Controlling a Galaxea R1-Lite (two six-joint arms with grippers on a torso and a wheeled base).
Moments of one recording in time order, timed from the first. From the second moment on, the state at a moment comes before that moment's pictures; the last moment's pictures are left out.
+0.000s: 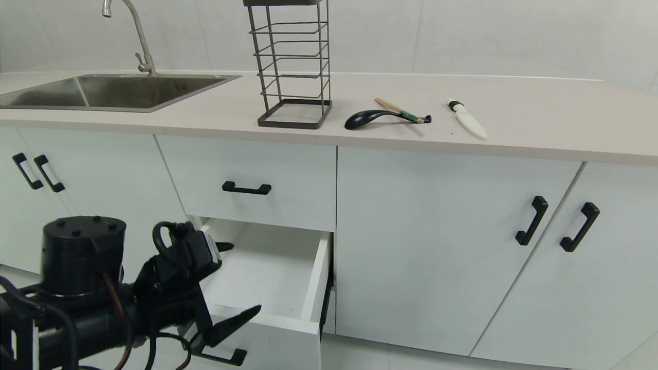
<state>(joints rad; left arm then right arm) -0.43 1.45 -0.37 -0.61 -0.28 0.57 0.00 0.00 0.00 0.01 0.03 0.00</state>
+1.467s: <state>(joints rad) -0.20 1.18 -0.31 -0.66 -0.21 0.10 0.00 0.00 0.00 0.01 0.03 0.00</state>
